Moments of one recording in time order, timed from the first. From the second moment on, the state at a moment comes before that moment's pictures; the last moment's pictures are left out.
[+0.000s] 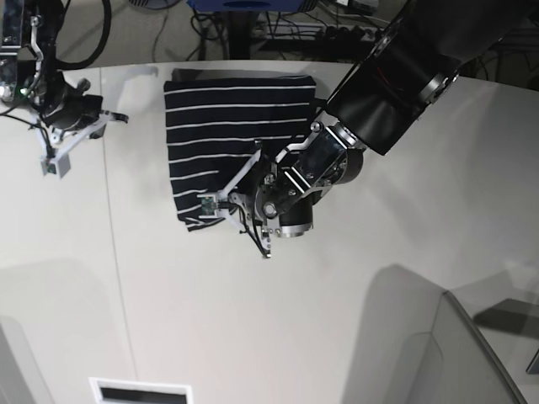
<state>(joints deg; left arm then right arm) -22.0 -4.1 42.6 60.9 16.6 -41.9 40.8 -21.2 12.1 10.9 100.1 26.0 2.2 -56.0</state>
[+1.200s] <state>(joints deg) 13.2 -10.9 17.7 99.9 16.6 -42.0 38.1 -23.0 8.2 -3.4 109.9 25.8 19.7 -56.2</state>
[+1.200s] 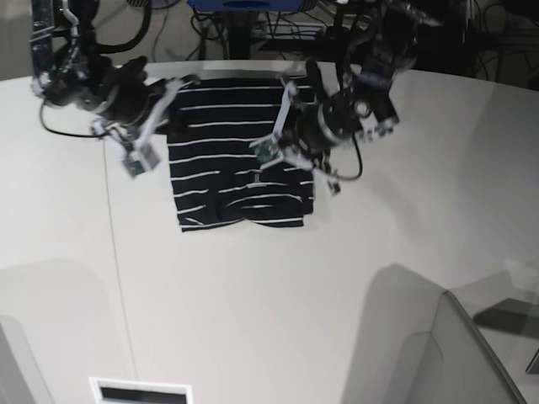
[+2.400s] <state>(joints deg) 29.0 -13.5 -7.3 110.3 12.2 -41.9 37.2 -40.7 17.5 5.8 110.5 25.6 14.6 -41.8</state>
